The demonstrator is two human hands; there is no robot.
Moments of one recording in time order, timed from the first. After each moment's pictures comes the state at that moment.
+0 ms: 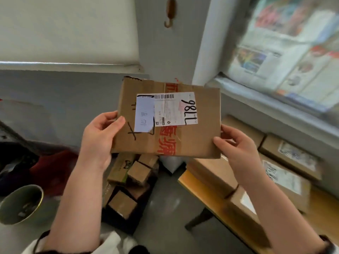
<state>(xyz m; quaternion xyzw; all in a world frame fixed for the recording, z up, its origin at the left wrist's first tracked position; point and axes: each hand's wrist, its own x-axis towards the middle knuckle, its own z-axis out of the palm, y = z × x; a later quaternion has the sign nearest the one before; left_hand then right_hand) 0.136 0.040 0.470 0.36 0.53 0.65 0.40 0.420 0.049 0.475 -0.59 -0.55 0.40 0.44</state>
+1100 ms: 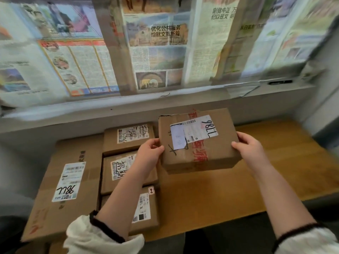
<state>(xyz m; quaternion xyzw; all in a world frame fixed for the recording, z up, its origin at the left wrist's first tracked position) 0.668 0.070 0.403 0.65 0.43 0.13 0.61 0.853 -0.126 0.417 -0.80 -0.12 0.21 0.55</state>
